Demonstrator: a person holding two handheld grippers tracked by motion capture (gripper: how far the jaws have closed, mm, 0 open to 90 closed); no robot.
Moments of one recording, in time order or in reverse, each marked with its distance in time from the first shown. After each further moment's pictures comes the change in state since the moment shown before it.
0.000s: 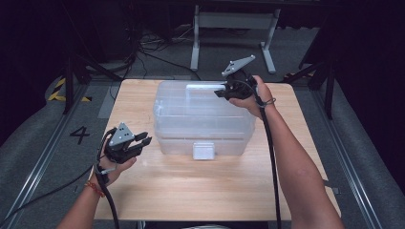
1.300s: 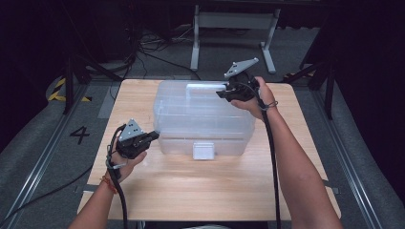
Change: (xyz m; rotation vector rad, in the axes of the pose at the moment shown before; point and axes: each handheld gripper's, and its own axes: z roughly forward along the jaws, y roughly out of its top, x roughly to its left) left arm -0.007 0.007 0.027 -0.052 -0.040 -0.027; right arm 0.005 -0.007 -0.009 -0.015 -0.048 0.004
